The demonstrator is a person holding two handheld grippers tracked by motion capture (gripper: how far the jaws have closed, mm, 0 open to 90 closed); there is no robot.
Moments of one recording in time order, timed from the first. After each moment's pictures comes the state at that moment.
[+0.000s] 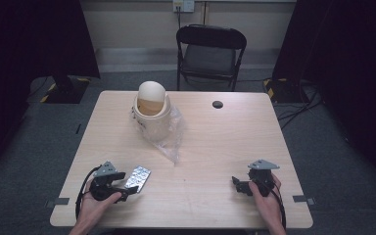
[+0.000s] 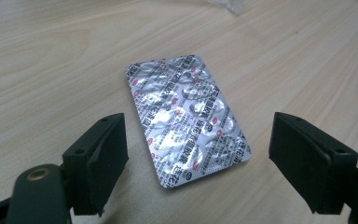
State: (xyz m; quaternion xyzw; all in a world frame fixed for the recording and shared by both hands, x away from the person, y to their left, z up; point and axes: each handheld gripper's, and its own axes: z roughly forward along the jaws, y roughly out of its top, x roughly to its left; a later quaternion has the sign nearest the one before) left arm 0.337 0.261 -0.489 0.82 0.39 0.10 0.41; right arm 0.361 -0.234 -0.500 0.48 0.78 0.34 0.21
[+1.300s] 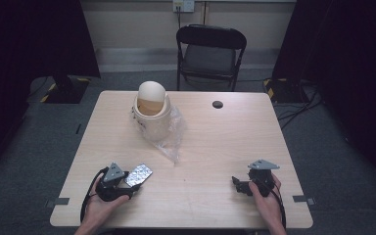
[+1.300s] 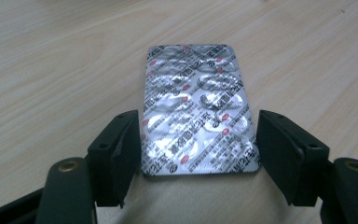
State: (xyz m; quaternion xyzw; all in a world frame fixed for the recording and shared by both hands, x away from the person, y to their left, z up) left arm 0.338 0.252 -0.500 0.83 0.38 0.17 0.38; right arm 0.361 -0.234 -0.500 0.48 0.78 0.34 0.21
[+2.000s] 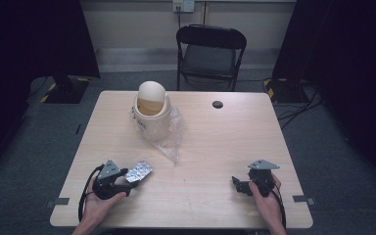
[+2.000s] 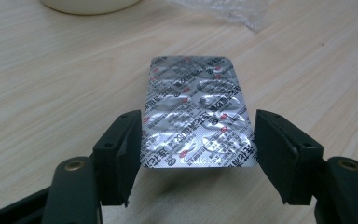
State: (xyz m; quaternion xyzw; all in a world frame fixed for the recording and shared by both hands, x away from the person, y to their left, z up) left arm 0.339 0.258 -0.485 0.81 0.38 0.17 0.41; right arm 0.361 -0.234 -0.500 0.48 0.78 0.34 0.21
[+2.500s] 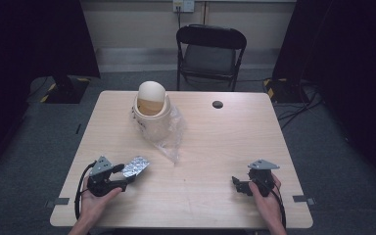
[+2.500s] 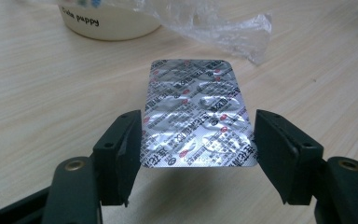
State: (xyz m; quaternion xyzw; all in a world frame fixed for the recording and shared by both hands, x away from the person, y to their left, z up) left arm 0.341 0.268 -0.470 0.78 0.40 0.17 0.45; right arm 0.361 -0.234 -0.500 0.48 0.78 0.34 0.21
